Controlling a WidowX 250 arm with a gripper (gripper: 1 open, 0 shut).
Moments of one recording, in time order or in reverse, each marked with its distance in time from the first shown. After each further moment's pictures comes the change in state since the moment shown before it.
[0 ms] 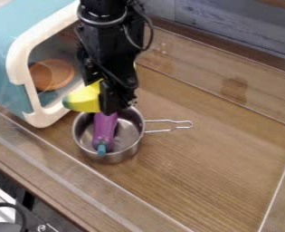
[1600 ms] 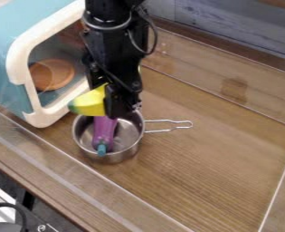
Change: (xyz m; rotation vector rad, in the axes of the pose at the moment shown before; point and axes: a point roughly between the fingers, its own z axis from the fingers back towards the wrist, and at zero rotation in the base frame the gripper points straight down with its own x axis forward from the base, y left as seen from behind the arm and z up) arm 0.004 -0.003 -0.005 -0.018 -0.004 -0.006
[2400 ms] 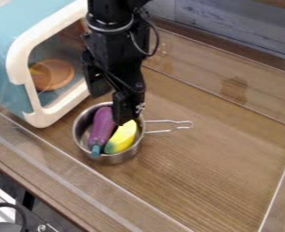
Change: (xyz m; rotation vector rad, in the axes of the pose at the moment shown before) arm 0.002 -0.002 -0.003 -0.009 0.006 0.023
